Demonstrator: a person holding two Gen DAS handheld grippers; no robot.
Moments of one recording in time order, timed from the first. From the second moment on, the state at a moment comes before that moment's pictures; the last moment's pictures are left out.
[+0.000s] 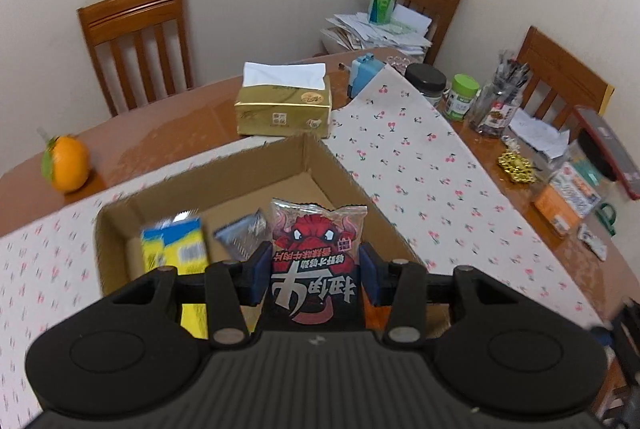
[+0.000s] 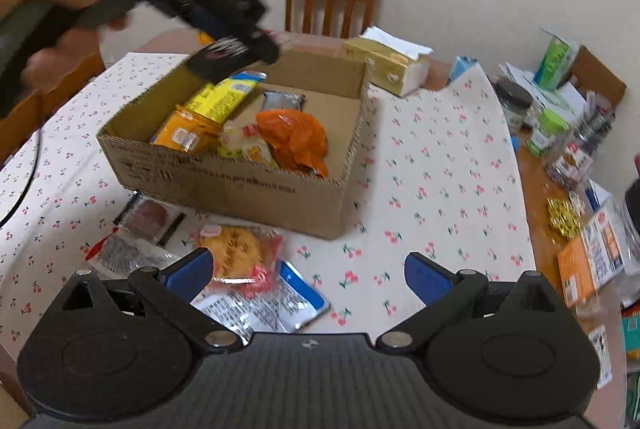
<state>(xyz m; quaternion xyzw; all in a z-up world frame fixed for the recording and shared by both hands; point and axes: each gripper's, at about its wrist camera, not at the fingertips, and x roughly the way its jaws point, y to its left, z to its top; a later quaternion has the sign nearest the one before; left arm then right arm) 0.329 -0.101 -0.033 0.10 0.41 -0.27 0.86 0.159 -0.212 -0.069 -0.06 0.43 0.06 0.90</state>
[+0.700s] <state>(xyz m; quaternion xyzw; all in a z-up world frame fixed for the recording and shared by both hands) 0.329 -0.092 -0.003 0.11 0.35 -0.22 0.90 0.150 -0.222 -0.076 -0.03 0.45 0.03 0.89</state>
